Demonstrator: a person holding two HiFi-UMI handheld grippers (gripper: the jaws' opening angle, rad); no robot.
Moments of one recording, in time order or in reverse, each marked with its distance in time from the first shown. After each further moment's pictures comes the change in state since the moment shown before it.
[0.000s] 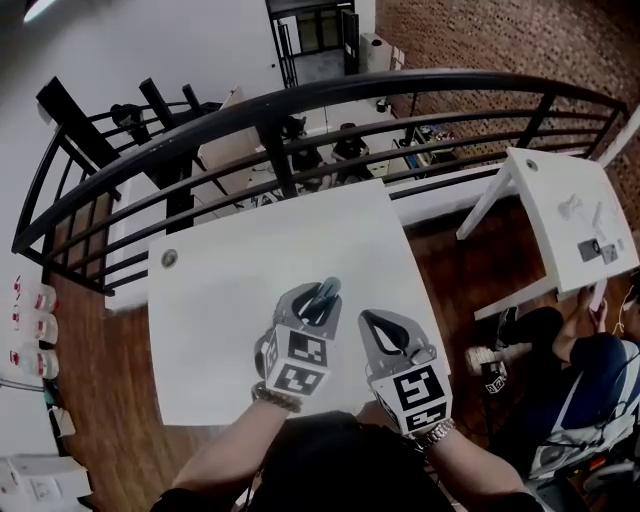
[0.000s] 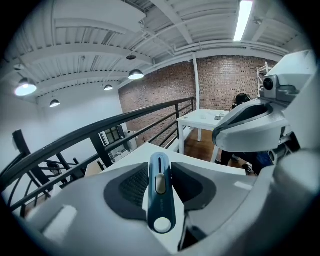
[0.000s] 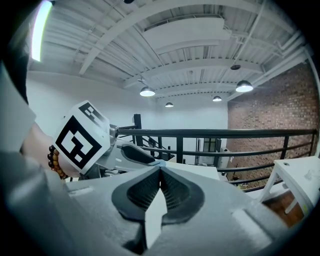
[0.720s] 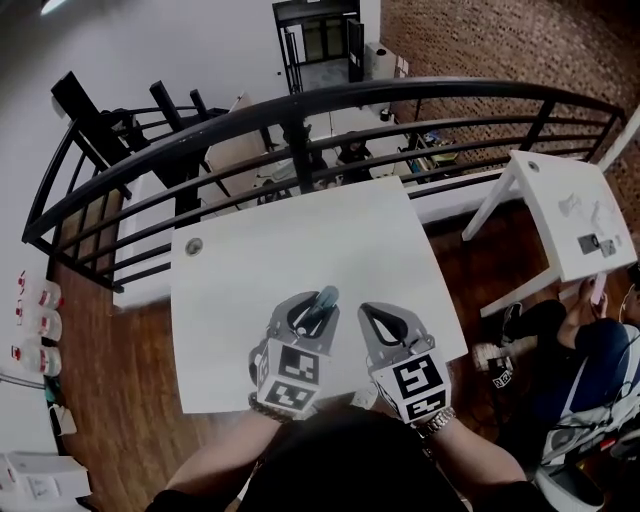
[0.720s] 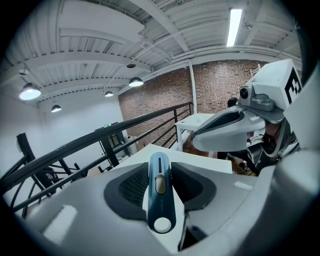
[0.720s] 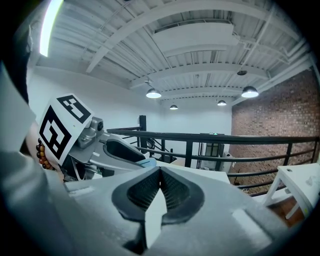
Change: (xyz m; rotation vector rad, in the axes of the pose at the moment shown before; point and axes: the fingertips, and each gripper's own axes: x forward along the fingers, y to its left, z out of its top) left arm -0.104 0.016 -0.032 0.029 -0.069 -0.001; right arm 0.000 0.081 0.015 -0.054 -0.026 0.011
